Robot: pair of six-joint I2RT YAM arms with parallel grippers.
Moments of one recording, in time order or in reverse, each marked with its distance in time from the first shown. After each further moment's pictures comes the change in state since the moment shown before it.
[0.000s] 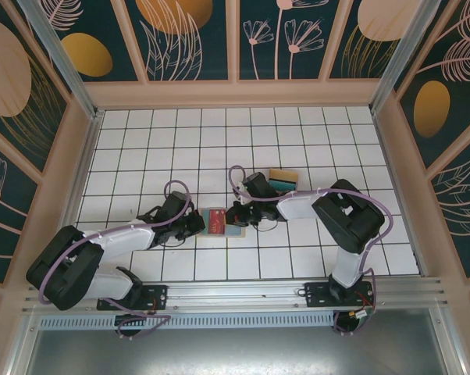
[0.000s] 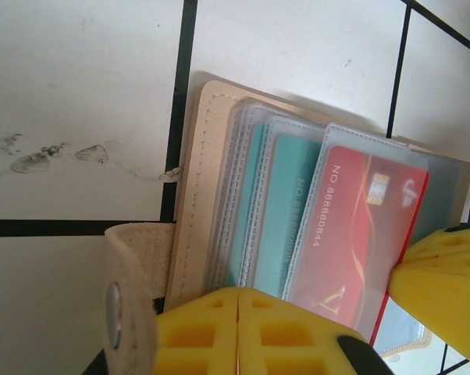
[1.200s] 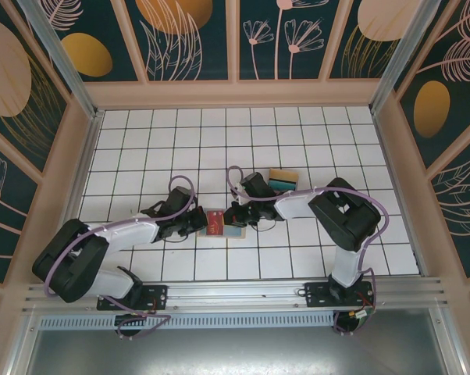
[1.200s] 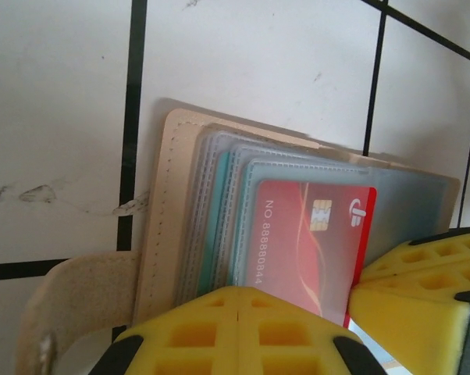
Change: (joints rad) left arm 0.001 0.058 0.068 -0.023 0.014 0.032; right arm 0.009 0.031 0.020 0.005 -0.020 0.000
